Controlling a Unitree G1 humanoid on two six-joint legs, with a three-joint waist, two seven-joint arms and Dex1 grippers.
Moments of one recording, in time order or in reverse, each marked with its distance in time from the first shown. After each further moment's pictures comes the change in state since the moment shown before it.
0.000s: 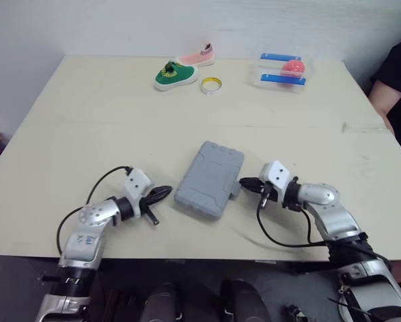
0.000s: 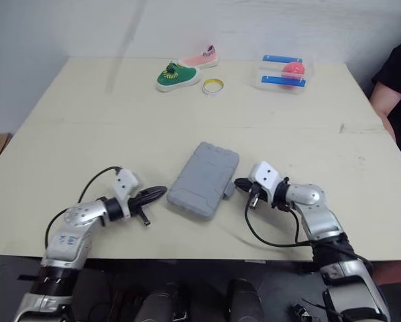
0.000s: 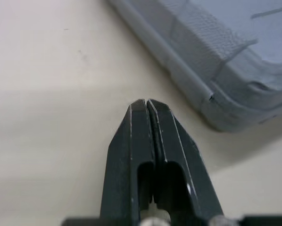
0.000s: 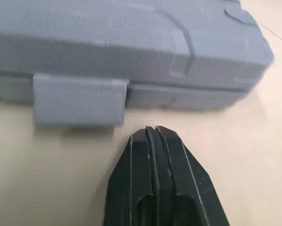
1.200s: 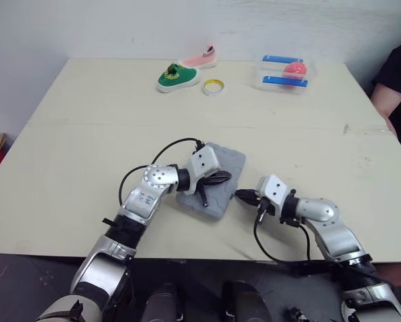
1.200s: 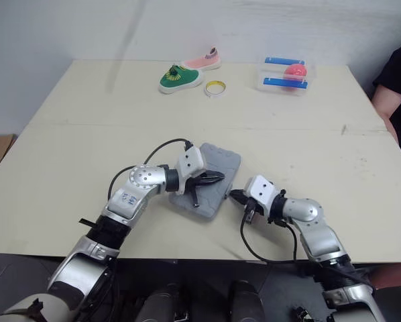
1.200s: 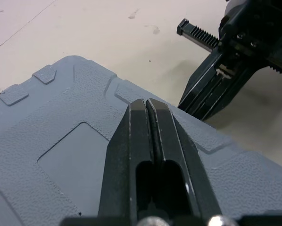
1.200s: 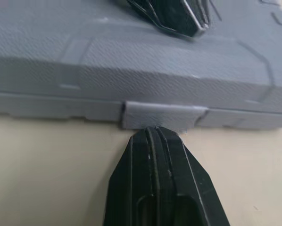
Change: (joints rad) left arm -0.426 -0.204 -0.394 0.307 0.194 -0.027 -0.049; right arm 0.066 0.069 0.057 -0.198 -0.040 0.130 -0.031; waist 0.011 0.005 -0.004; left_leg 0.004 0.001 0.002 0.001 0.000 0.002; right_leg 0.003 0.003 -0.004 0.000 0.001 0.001
